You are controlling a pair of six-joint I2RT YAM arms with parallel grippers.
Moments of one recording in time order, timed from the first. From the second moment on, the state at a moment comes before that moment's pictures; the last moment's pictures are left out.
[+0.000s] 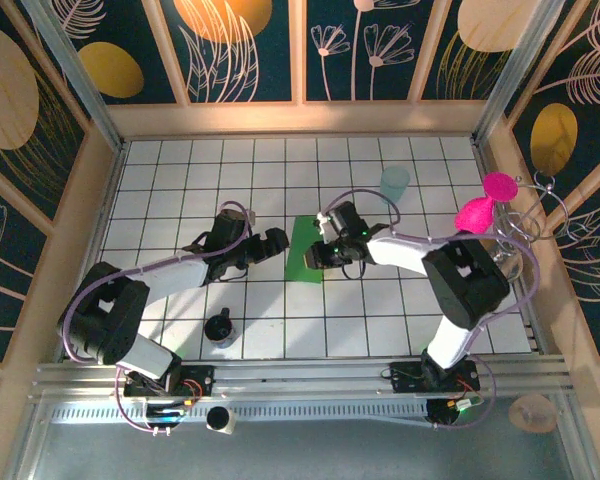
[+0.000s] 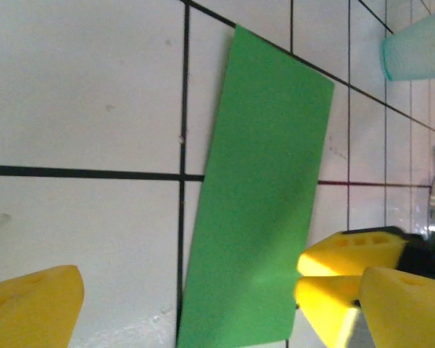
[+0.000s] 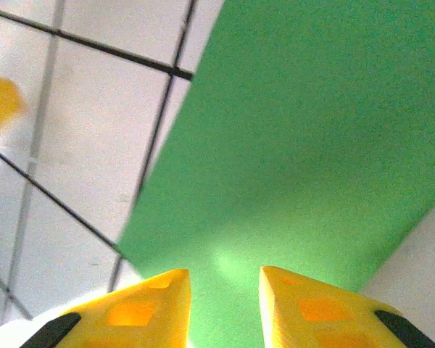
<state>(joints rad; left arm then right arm) -0.52 1.52 0.69 0.09 0.29 -0.88 0.63 1.69 0.92 -0.20 -0.38 0.43</state>
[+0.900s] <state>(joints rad) -0.55 1.66 0.70 0.15 0.49 -0.91 0.51 1.70 0.82 0.05 -0.43 0.89</state>
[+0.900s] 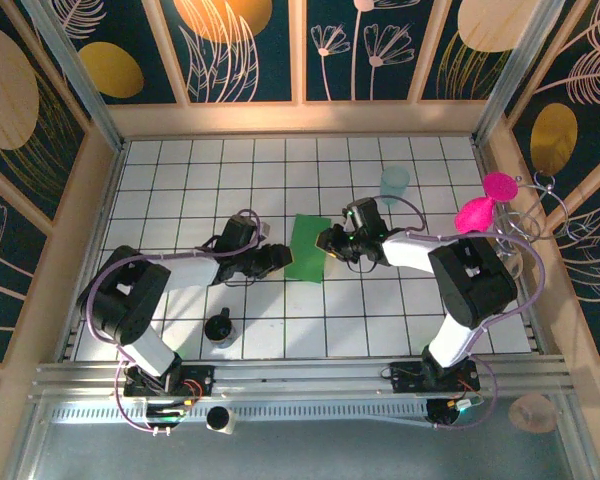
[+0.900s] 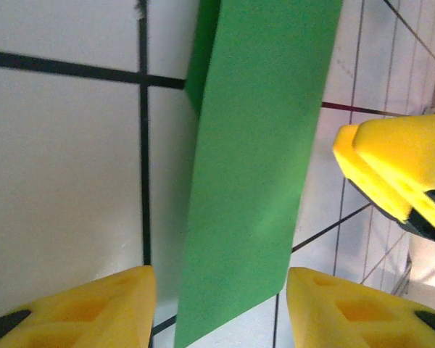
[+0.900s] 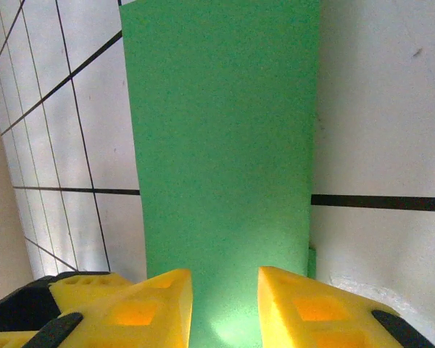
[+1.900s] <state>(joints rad) -0.53 1.89 1.01 -0.04 0.54 -0.70 0.50 1.78 0.82 0.05 -0.45 0.81</state>
